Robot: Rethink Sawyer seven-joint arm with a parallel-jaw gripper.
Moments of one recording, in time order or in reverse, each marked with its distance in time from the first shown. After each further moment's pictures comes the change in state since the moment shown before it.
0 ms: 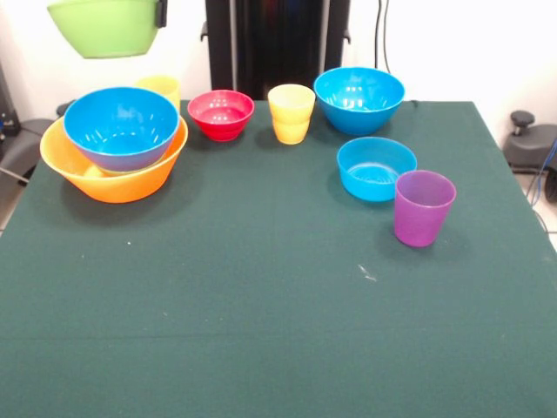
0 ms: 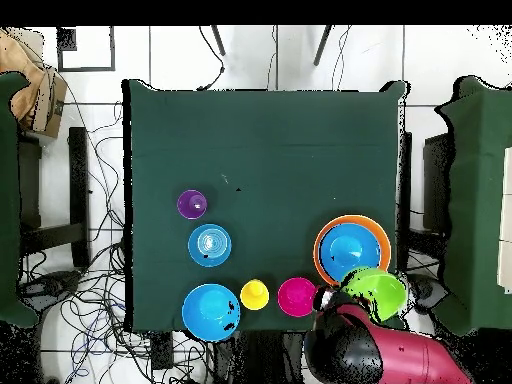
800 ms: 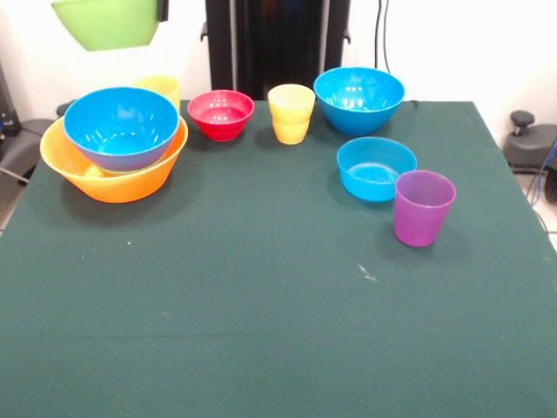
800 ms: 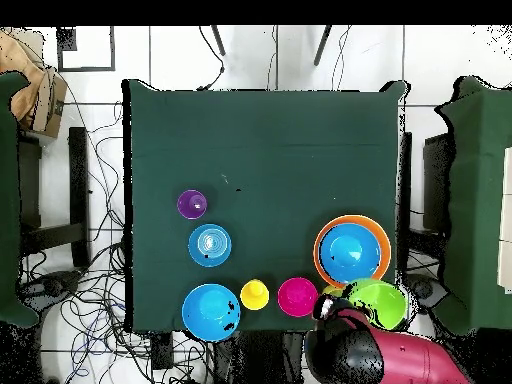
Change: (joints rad) arm 0.008 -0.008 -0.020 -0.002 0.001 0.131 0.000
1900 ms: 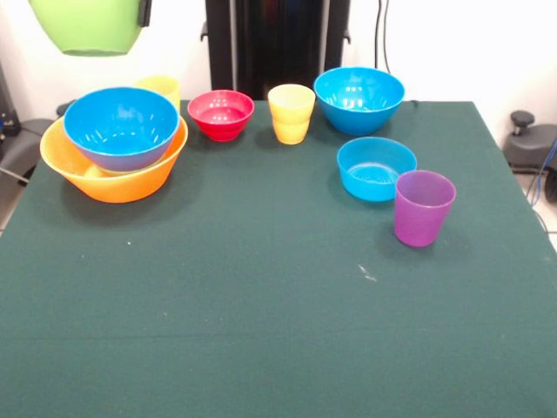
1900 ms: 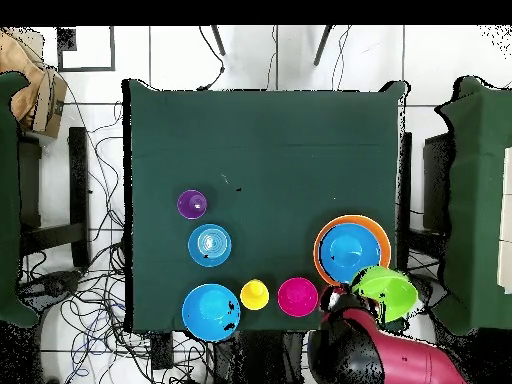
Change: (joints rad) arm 0.033 0.007 -0.072 -0.017 -0.035 -0.164 0.000
